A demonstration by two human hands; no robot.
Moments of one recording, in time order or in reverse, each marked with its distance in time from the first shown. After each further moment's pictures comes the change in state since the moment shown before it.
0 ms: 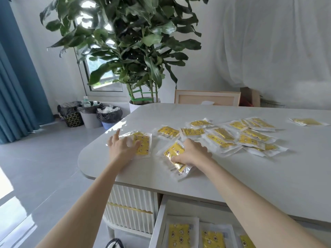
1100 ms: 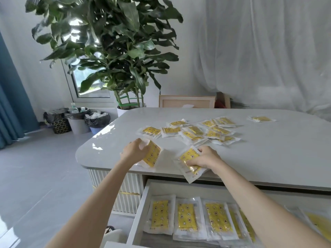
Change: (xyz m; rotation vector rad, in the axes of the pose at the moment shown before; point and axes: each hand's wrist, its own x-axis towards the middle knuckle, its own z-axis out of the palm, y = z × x) left_hand -0.101 0.076 -0.025 -0.065 -0.295 0.072; right_hand -0.081 0.102 -0.042 0.291 0.016 0.169
